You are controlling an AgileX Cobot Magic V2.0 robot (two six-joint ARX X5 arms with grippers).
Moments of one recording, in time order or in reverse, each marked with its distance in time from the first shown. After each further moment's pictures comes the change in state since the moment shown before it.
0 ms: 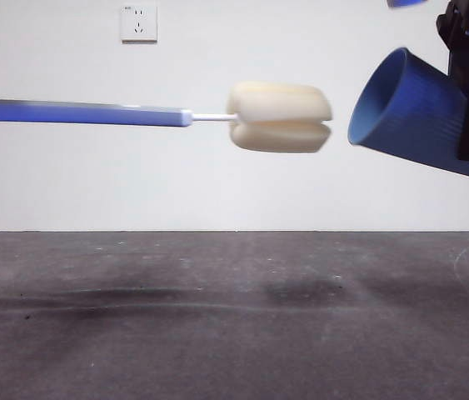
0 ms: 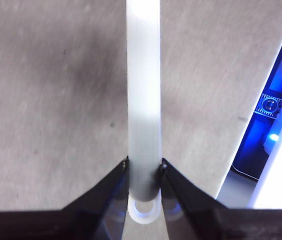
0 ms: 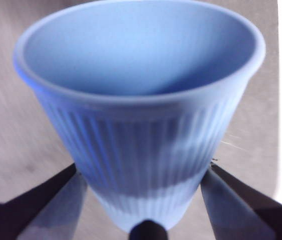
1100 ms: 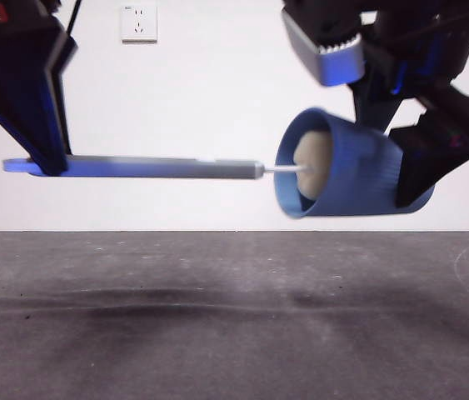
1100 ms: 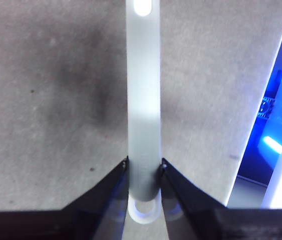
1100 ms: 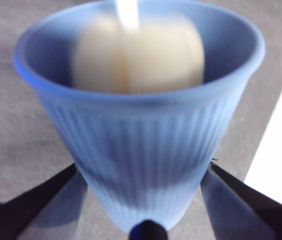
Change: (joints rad) left arm -0.109 0.194 0.001 0.142 -0.003 -0.047; right arm 0.241 0.203 0.000 0.088 0.105 -0.171
